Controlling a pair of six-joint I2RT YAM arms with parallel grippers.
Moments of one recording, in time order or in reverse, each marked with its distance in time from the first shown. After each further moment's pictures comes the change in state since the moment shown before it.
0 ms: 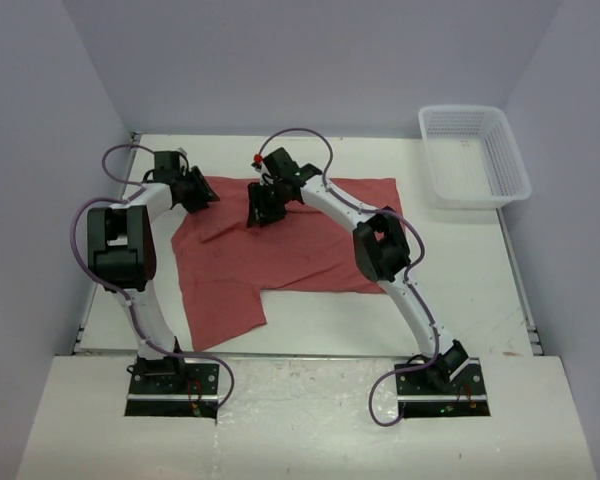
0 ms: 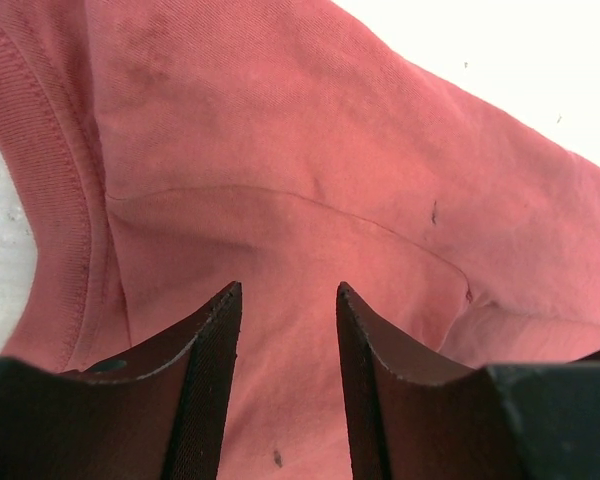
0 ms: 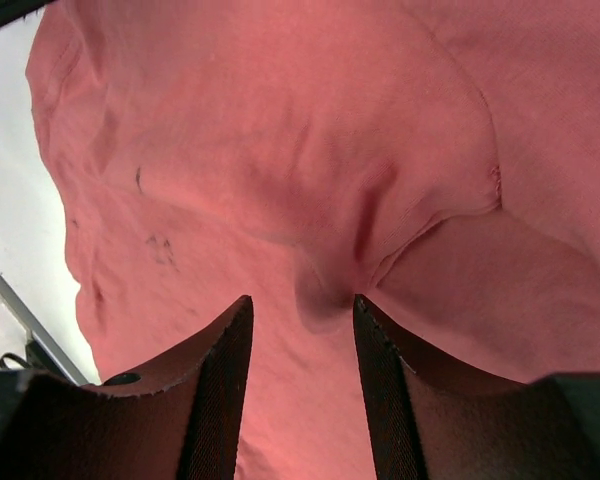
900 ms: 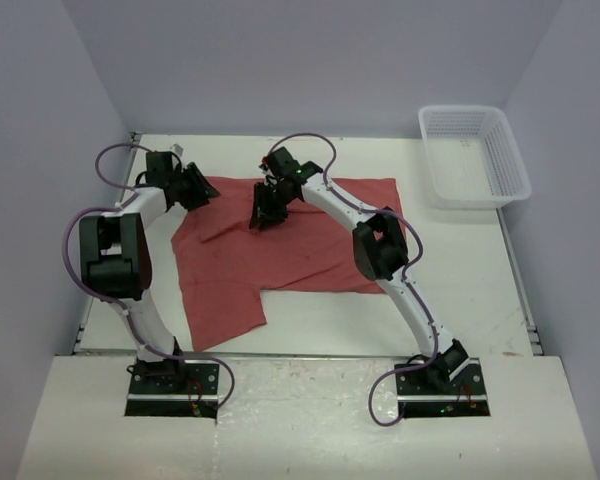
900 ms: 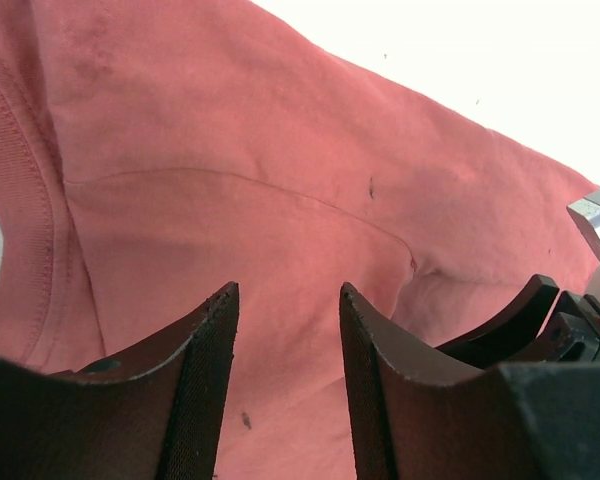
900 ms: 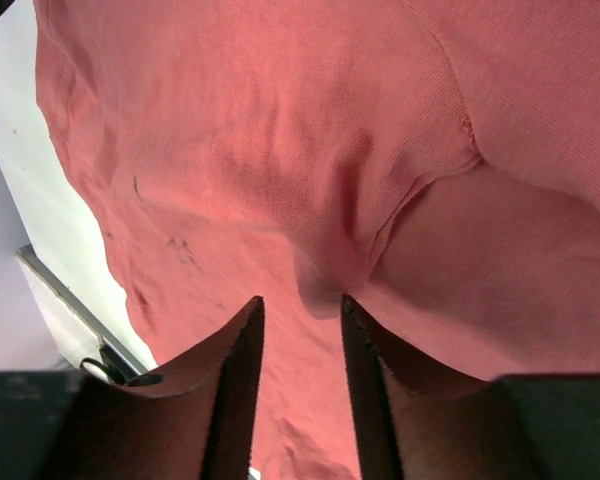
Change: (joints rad) left arm 0.018 -0.086 -0.063 0.060 0.102 -0.009; right arm -0.014 0.050 0.083 -0.099 -0.029 0.171
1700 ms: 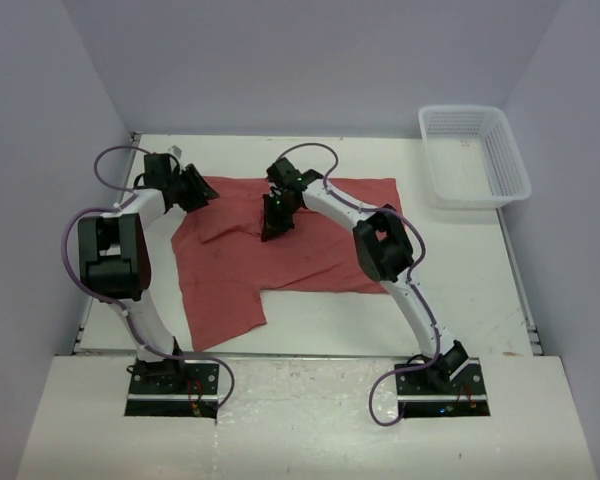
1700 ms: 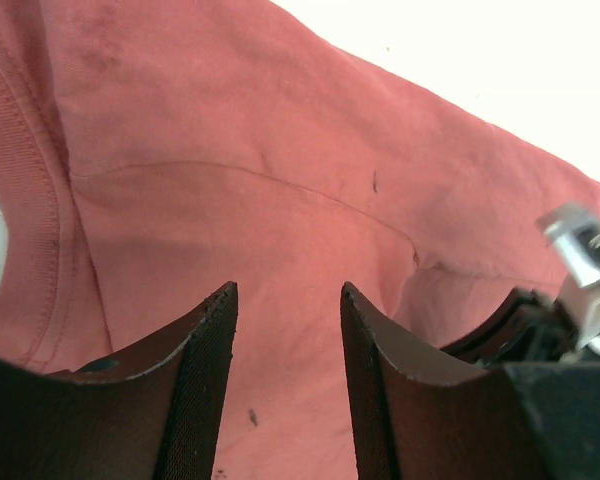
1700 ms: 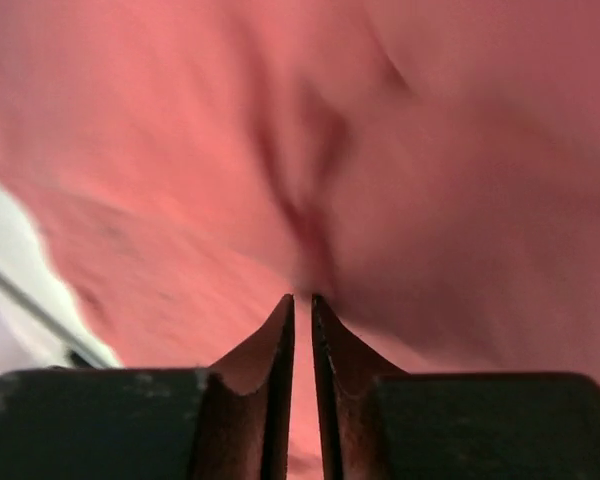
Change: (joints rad) left arm 0.018 -0.005 -0.025 0.019 0.029 0.002; right arm 0.006 -0.043 -0.121 0.029 0.042 0.010
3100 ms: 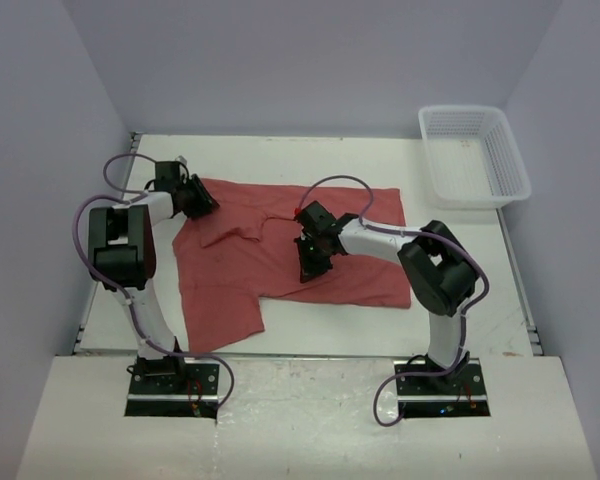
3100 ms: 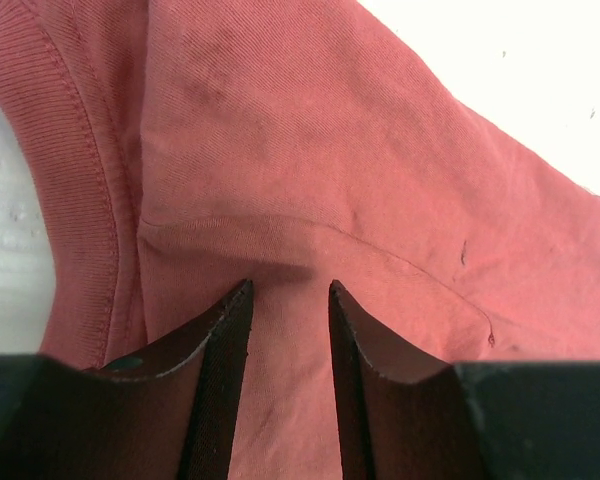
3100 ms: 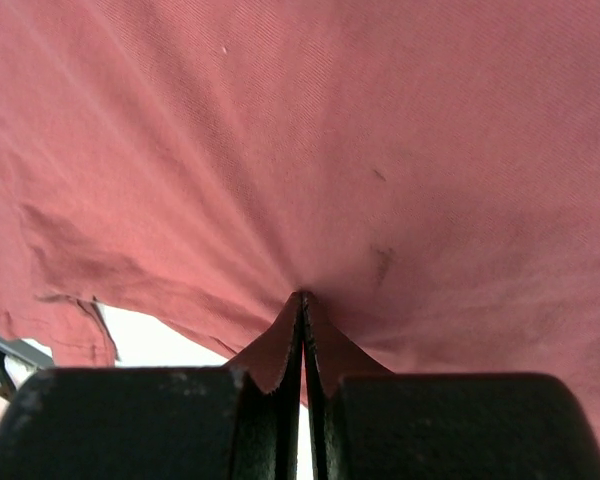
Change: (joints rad) left arm -0.021 0.119 0.010 0.035 -0.124 0.007; right arm 0.066 -0.626 -1.029 0.287 0.189 -0.121
